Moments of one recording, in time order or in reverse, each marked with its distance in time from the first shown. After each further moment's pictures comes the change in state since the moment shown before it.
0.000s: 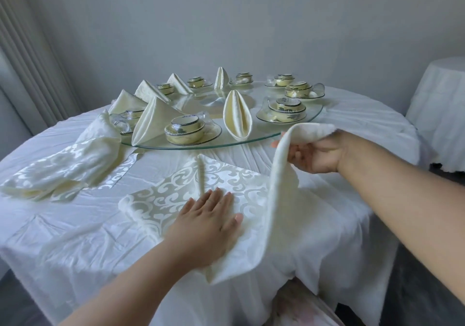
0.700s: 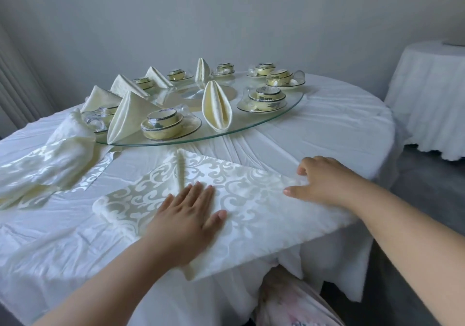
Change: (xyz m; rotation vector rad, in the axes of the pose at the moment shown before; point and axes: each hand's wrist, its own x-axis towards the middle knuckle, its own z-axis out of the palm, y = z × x) left_hand 0.001 0.001 0.005 0.089 0.023 0.009; right_hand -0.060 0.068 -0.019 -1.524 0.457 -0.036
